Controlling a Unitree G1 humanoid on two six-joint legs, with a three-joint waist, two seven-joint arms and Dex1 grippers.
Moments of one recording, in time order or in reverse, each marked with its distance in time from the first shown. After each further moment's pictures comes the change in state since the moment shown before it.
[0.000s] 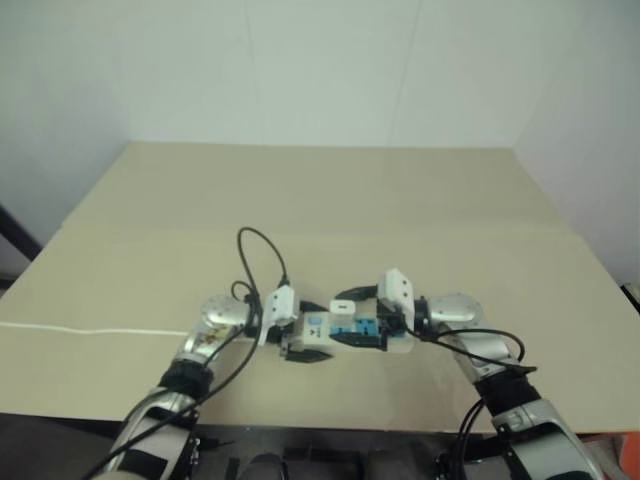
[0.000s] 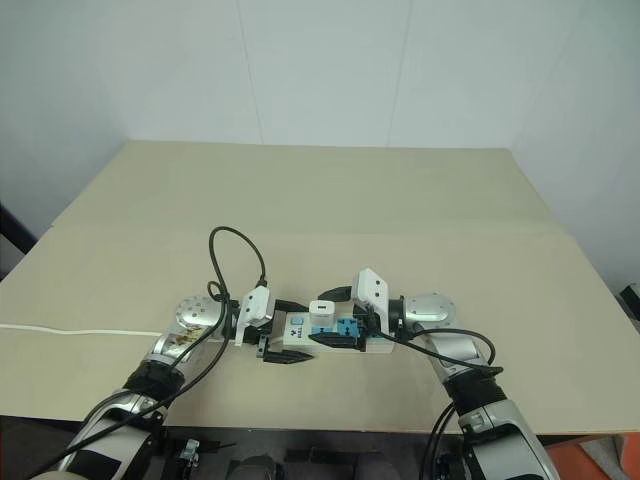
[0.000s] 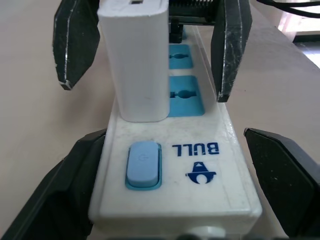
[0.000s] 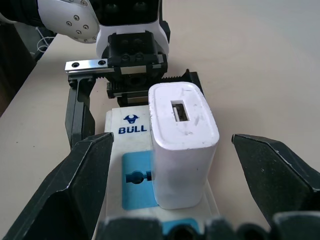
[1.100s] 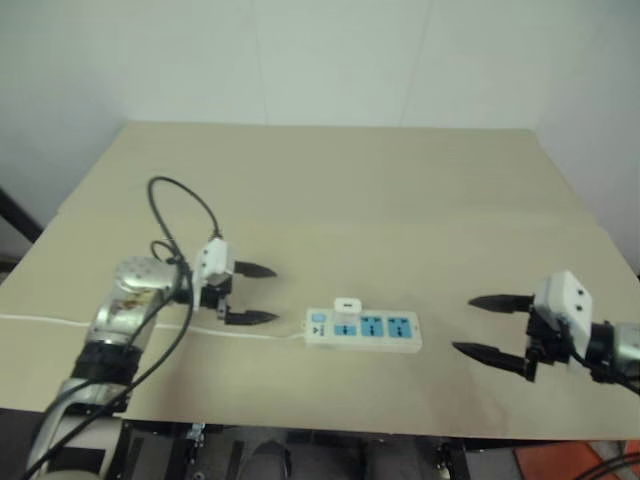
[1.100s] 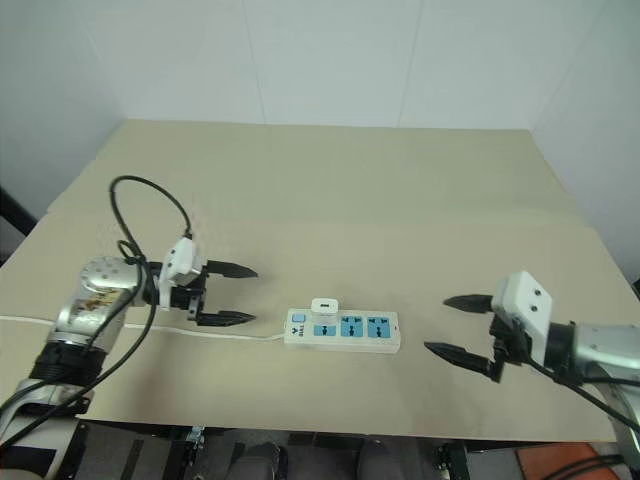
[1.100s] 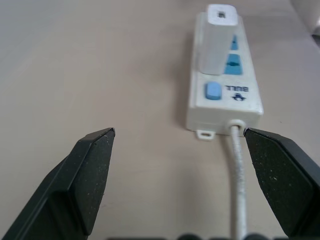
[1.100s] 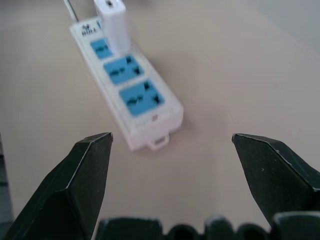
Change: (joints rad) left arm -0.017 0.344 0.192 -0.281 -0.151 0.300 -0.042; right arm 0.658 -0.505 -0.697 -0.707 0.271 0.432 -0.071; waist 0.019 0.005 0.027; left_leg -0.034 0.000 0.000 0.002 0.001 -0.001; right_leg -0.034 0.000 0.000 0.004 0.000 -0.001
